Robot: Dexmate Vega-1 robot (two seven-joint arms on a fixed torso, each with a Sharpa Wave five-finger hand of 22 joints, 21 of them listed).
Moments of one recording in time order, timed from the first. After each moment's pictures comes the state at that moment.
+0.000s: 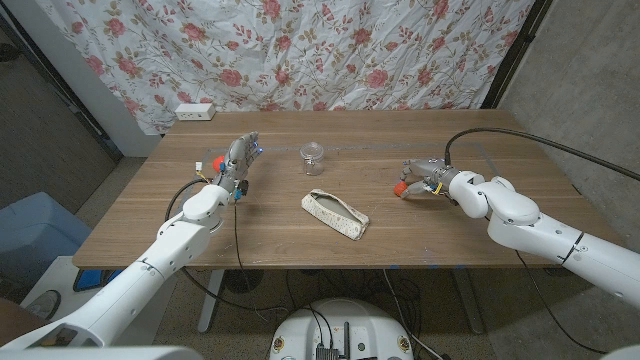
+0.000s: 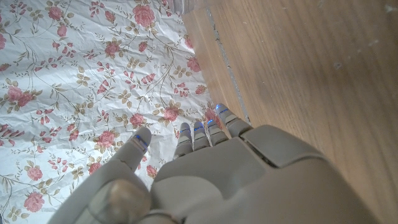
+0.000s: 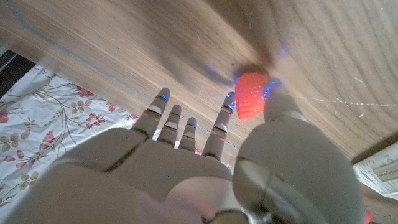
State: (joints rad) left arm 0.98 0.62 0.32 -1.57 -0.61 -0.11 0.19; left_hand 0.03 0.08 0.75 0.08 0.19 0.08 0.01 0.18 0.17 0.02 -0.01 0.19 0.17 -0.01 -0.01 0.17 0.17 0.10 -0.01 0.20 0.17; right arm -0.84 -0.99 -0.67 -1.95 -0.72 -0.39 0.27; right_hand 0.78 -0.04 0.39 -0.17 0.19 0.56 -0.22 0.51 0.24 0.08 -0.04 0.22 0.20 0.09 0.05 0.28 0.24 0.31 0.06 0.20 0.16
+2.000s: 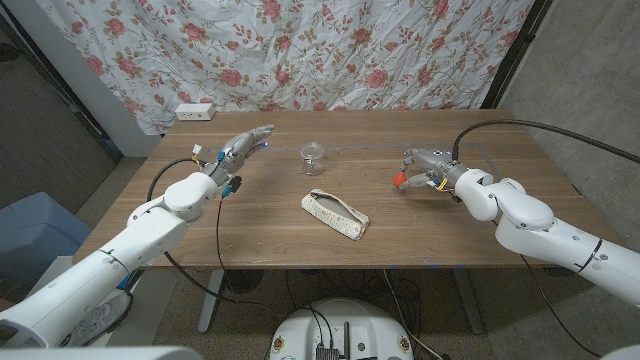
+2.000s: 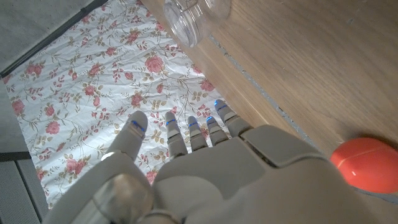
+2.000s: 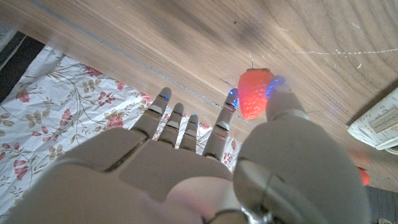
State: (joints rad) left arm 0.99 0.85 0.33 -1.77 -0.42 -0.04 0.11; left_hand 0.13 0.11 0.74 -0.16 0.17 0.31 -0.19 0.20 0.17 0.12 -0.11 0.20 0.17 0.01 -0.03 0.17 0.16 0.14 -0.02 0.19 0.17; right arm -0.93 -1.03 -0.58 -2.07 -0.67 -0.43 0.18; right_hand 0.80 -0.04 0.39 -0.16 0.18 0.65 -0.22 0.56 0.25 0.12 -0.05 0.22 0.20 0.12 0.02 0.29 0.25 0.32 0.04 0.20 0.16
